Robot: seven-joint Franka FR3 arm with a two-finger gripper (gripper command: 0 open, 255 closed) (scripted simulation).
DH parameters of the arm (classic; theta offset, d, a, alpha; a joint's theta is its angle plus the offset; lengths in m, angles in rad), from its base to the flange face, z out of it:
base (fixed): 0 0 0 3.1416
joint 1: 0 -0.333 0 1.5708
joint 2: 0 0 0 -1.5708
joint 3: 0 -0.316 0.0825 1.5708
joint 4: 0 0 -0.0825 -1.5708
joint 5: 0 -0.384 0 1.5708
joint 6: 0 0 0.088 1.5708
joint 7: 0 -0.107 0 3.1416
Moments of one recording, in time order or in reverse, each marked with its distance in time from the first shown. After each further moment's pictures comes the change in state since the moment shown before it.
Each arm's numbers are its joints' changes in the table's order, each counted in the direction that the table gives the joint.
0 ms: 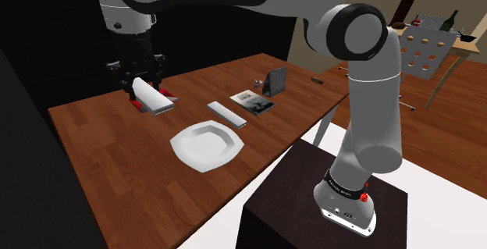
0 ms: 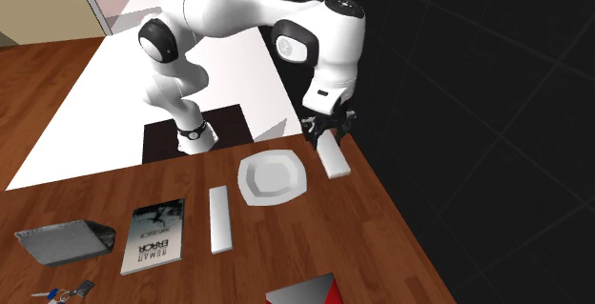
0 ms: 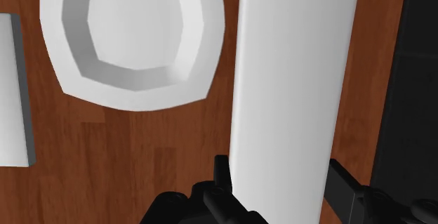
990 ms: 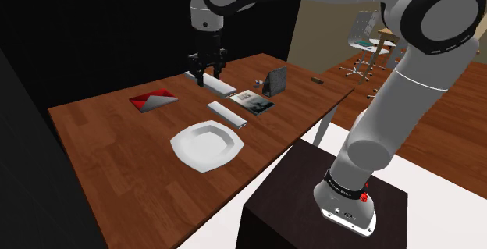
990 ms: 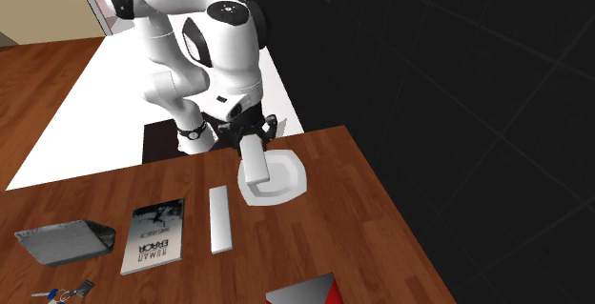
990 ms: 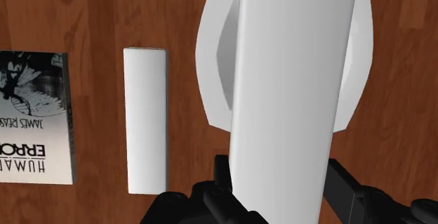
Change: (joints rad) arm 0.250 -0.505 0.114 0.631 -0.191 -0.165 0.347
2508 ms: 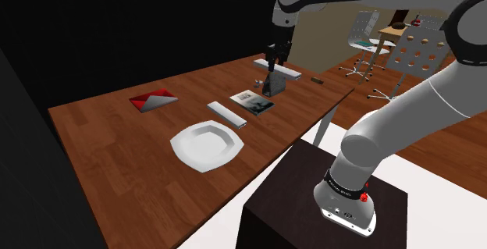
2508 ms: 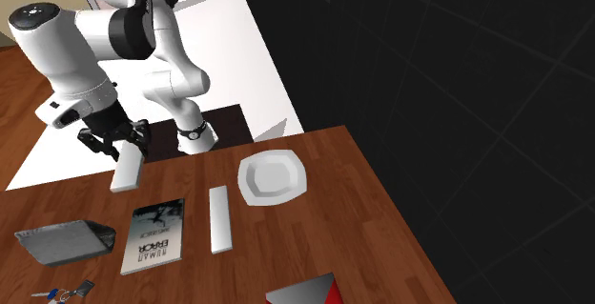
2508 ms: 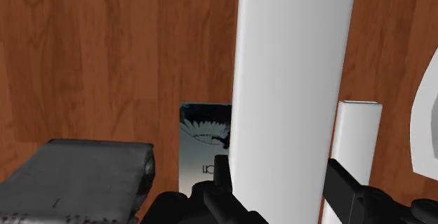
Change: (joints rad) arm 0.205 -0.342 0.375 0.336 0.065 0.006 0.559
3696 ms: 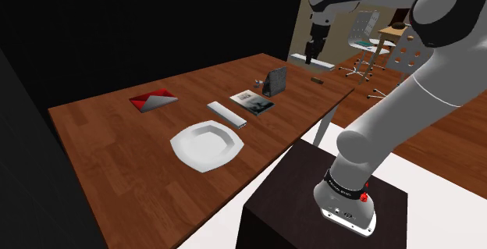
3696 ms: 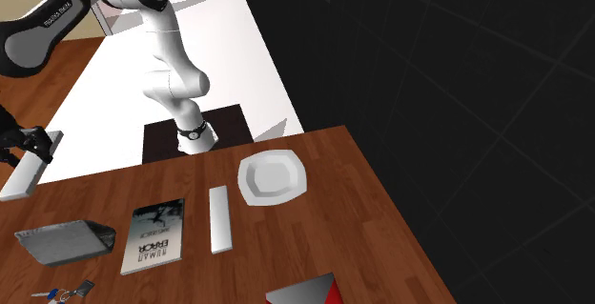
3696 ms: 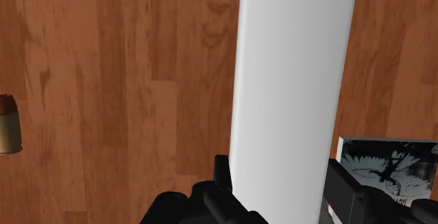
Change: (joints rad) arm 0.152 0.146 0.330 -0.149 0.093 -0.021 0.451
